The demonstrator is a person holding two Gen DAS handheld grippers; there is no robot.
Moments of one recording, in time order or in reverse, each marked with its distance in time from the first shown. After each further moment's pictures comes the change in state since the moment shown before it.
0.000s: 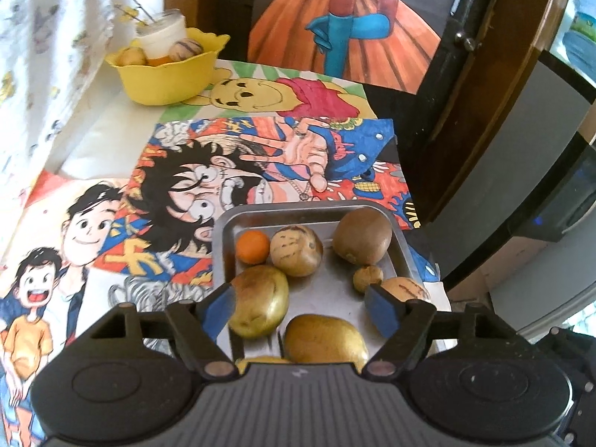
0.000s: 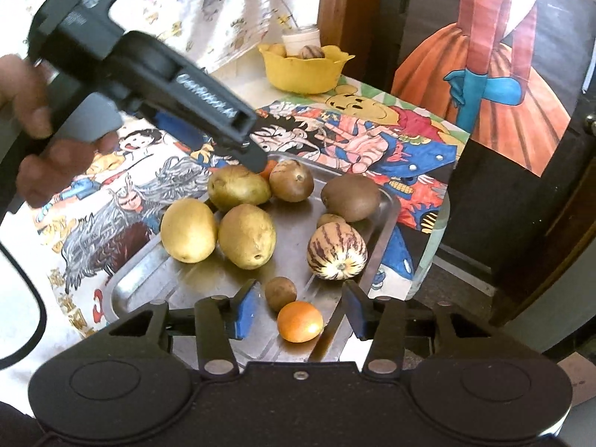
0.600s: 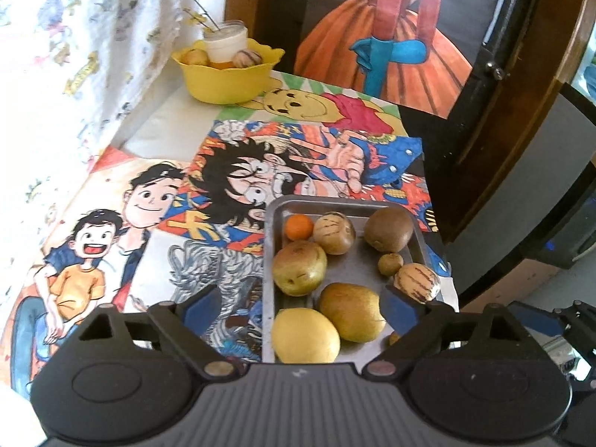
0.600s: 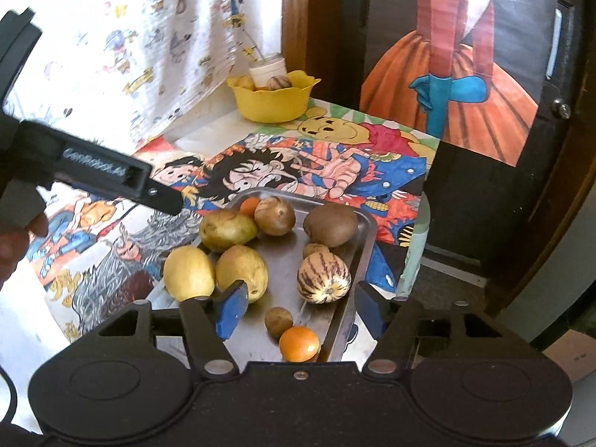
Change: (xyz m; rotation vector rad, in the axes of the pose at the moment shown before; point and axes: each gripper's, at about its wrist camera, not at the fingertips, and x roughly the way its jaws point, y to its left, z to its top) left arm -0.057 0.018 -0.028 -0.106 -0.049 0.086; right arm -0.028 -0.004 0.020 0.140 -0.052 -0.055
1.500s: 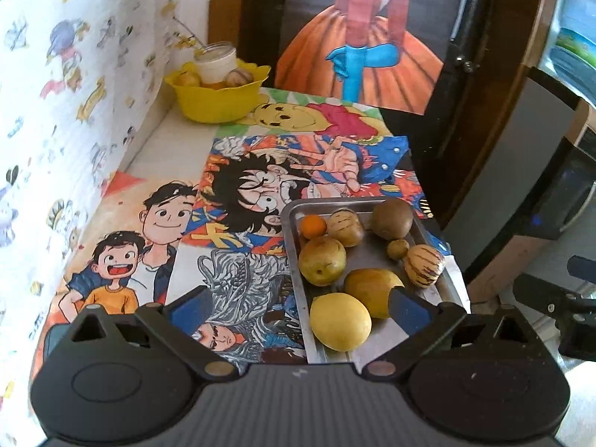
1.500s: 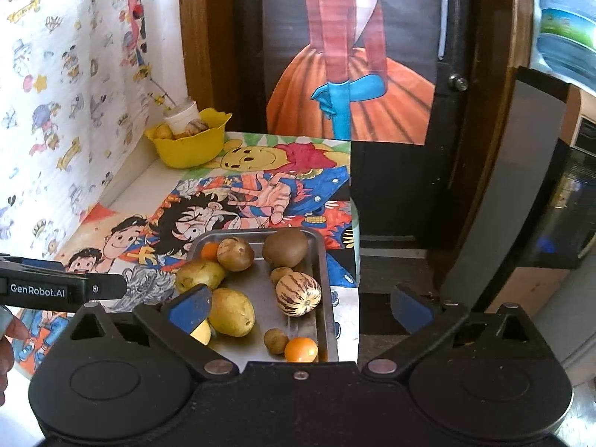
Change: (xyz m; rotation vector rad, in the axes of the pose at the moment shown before) left arm -0.032 0.036 -0.012 0.133 -0.038 -0.067; right arm -0.049 0.049 0.014 0.264 -0.064 -0.278
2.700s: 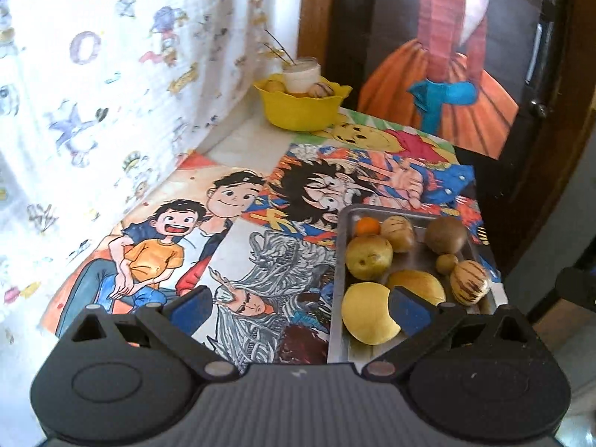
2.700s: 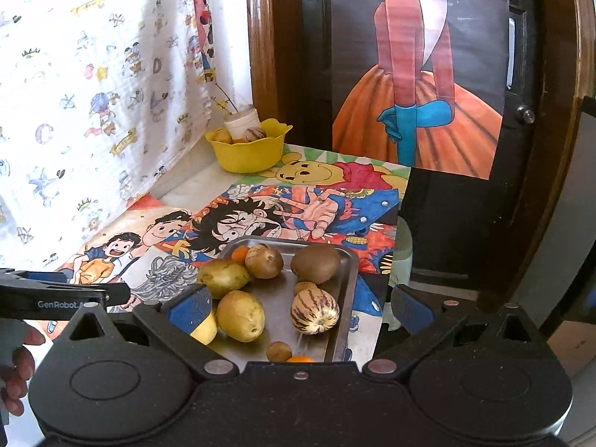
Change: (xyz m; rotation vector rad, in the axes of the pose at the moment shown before) left arm -0.003 -0.026 -0.055 -0.197 -0.133 0.271; right arm 0.033 -0.046 -0.012 -0.146 -0.088 0.261
